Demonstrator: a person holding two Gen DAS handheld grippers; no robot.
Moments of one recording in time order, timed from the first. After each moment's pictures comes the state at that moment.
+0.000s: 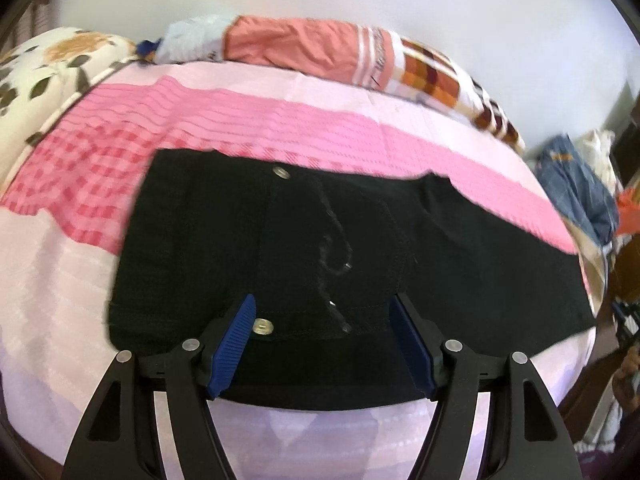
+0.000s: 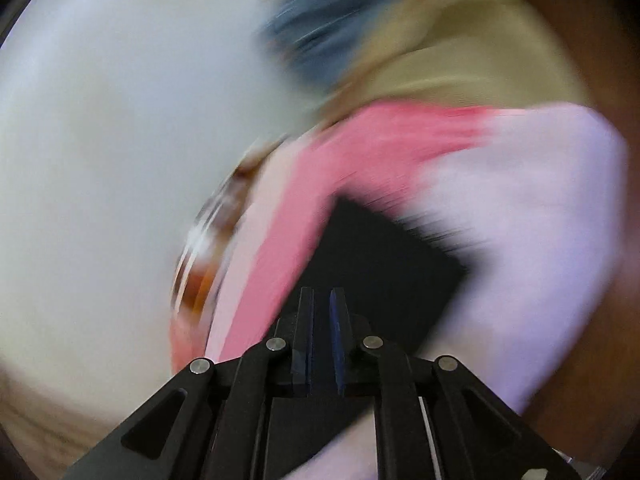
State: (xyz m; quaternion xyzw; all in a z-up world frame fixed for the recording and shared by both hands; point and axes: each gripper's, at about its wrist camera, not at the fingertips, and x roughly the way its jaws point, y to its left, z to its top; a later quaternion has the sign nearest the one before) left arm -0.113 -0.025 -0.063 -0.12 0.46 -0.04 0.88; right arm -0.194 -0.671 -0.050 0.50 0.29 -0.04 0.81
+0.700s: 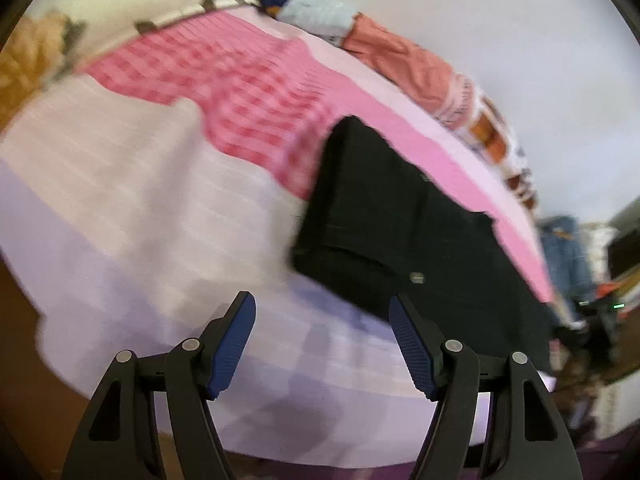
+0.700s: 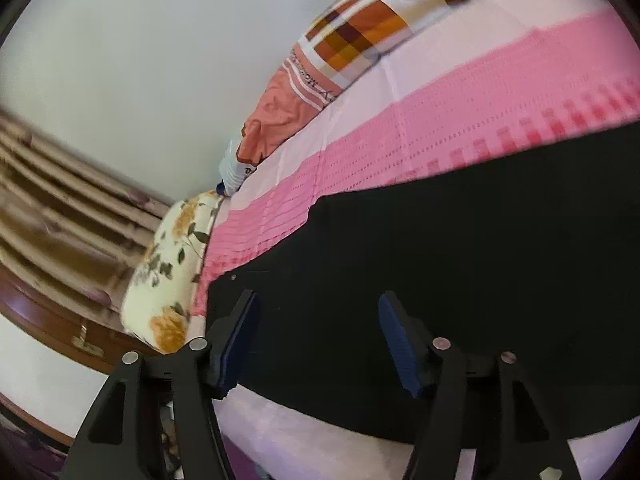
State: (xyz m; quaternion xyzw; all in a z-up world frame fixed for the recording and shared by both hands) left arm -0.182 0.101 -0.081 -0.29 0.47 -0.01 0.84; right arm -0.067 -0.397 -0.053 0.34 0.46 0.26 0.78
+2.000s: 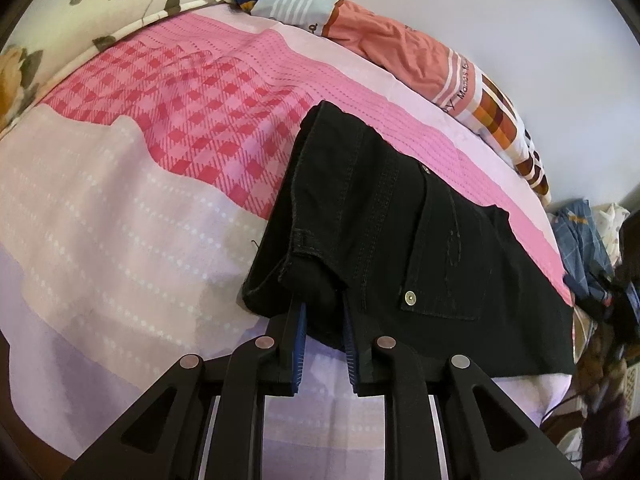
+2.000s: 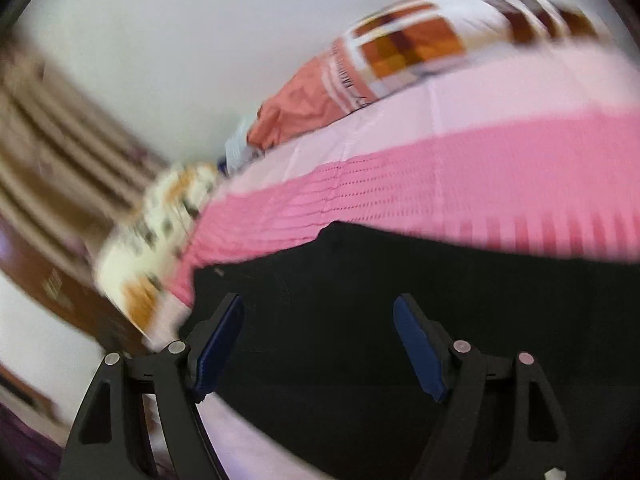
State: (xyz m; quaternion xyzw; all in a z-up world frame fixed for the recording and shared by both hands) left arm -0.133 0.081 -0.093 -0.24 0.48 0.00 0.85; right arm -0.014 -0.351 -0.029 0.17 0.45 0.30 0.82
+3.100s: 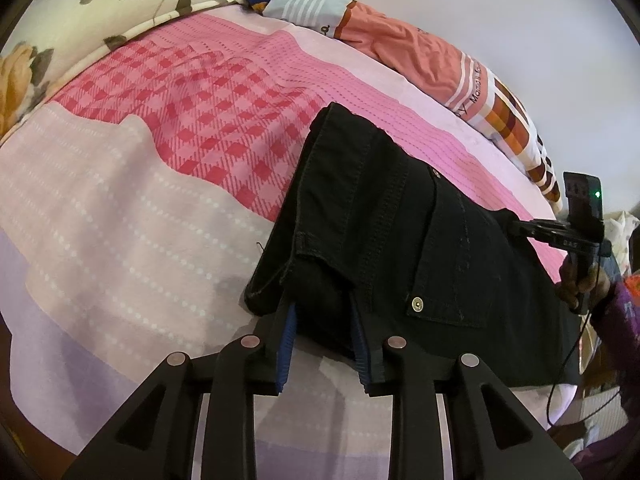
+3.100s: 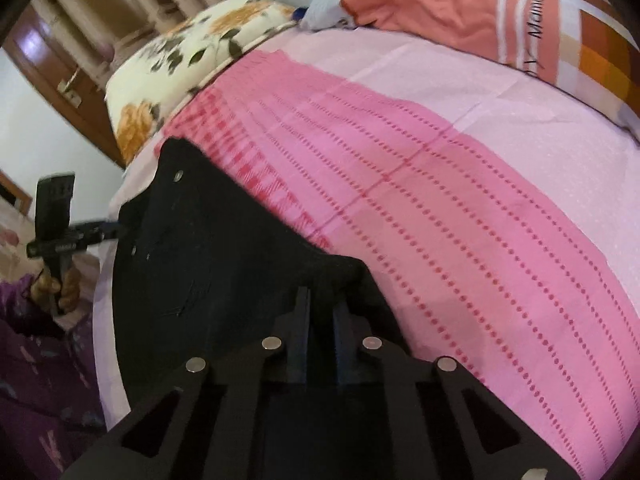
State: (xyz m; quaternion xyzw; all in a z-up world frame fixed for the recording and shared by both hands) left arm -0.129 0.079 -0.093 -0.24 0.48 0.02 0.84; right arm 0.112 -0.236 -0.085 -0.09 0.52 0.49 0.70
